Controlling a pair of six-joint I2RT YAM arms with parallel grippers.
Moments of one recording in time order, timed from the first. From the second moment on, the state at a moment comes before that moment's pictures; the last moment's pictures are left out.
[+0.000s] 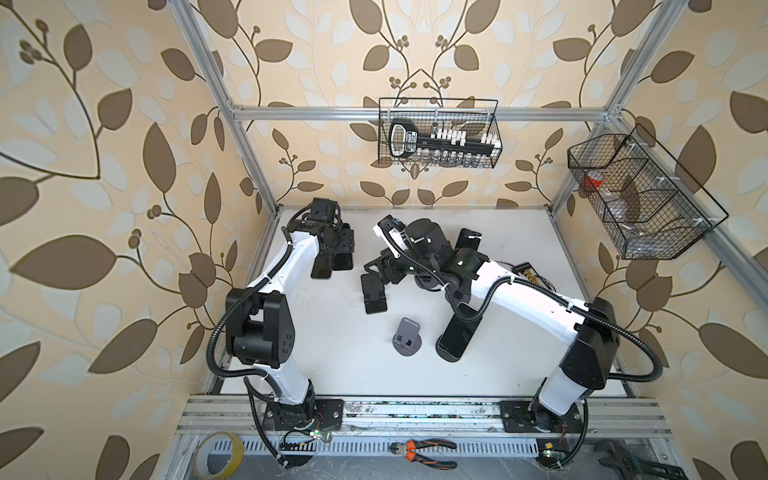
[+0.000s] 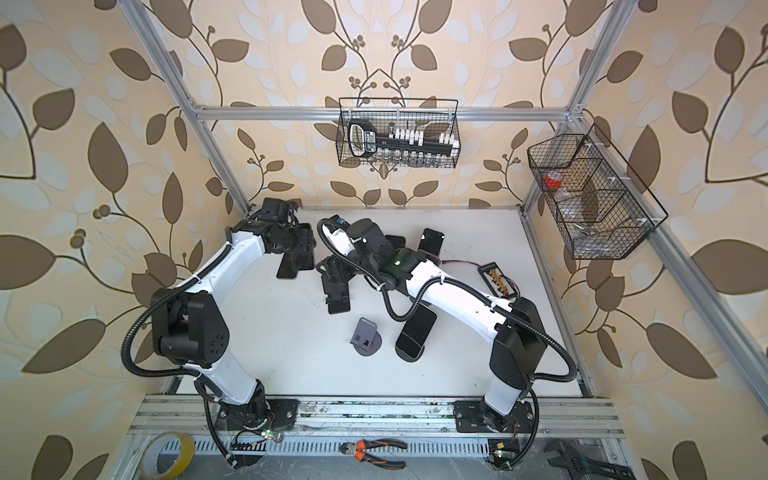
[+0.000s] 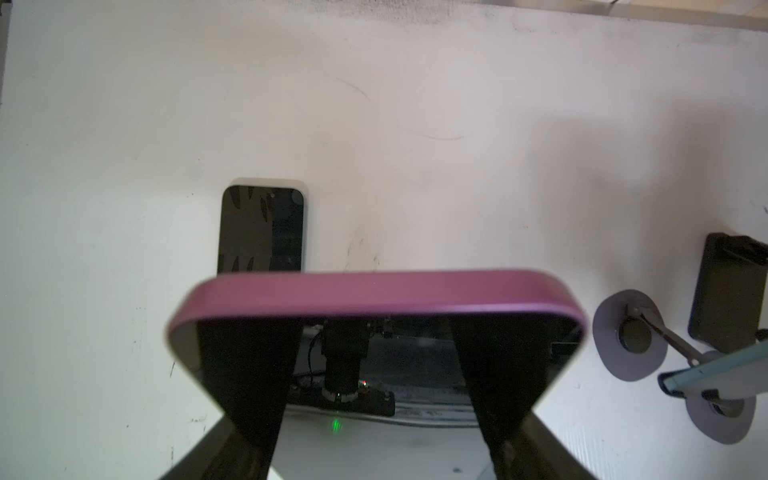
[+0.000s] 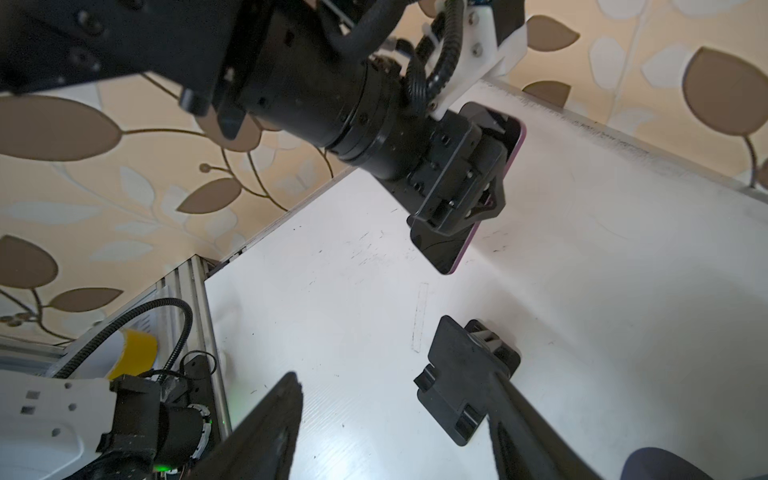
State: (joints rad) left arm -0.09 1.71 1.48 -0.71 0.07 -0.16; right arm 0.85 1.72 1.55 -0.35 -0.18 0.21
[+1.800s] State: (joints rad) left arm -0.09 2.22 1.81 -0.92 0.05 -0.03; right arm 0.81 1.82 1.62 -0.44 -0.30 0.25
